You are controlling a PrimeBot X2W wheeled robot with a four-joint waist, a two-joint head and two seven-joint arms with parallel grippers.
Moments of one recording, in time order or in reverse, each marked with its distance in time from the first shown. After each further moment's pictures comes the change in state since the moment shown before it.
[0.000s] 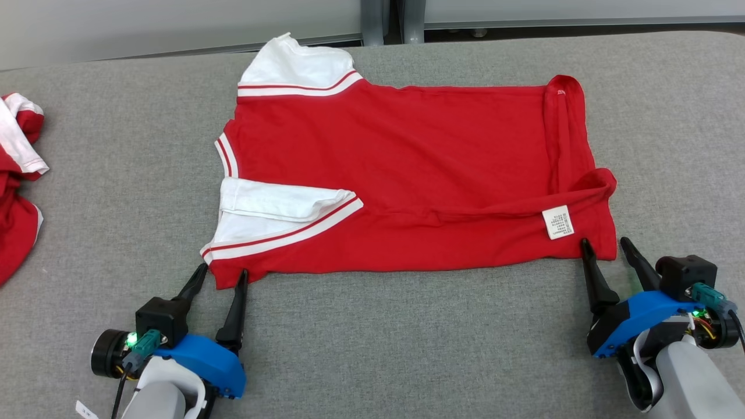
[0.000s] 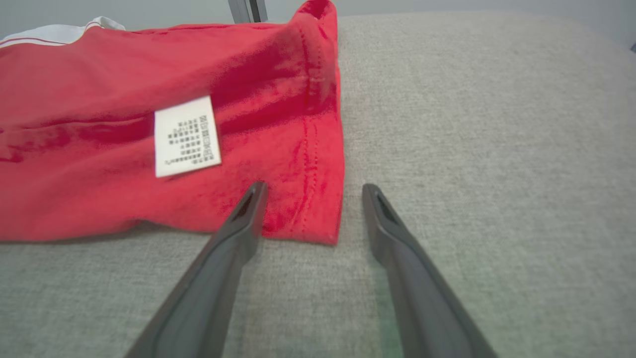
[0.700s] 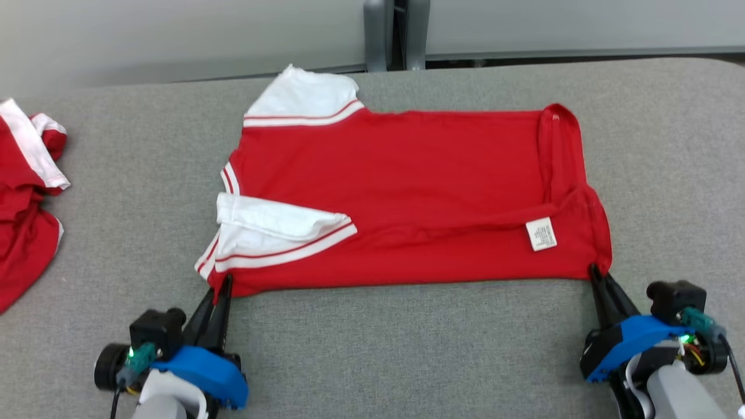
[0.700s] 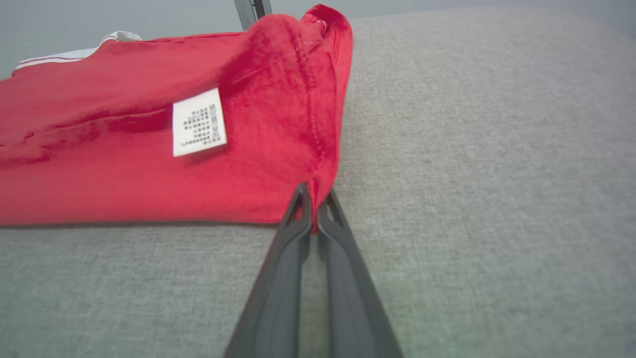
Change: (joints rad) left arm 0.012 -0.009 0.006 -0.017 -0.053 -0.004 -0.002; right arm 0.019 0.010 0.028 0.059 0.036 0.000 -0.033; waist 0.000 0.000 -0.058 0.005
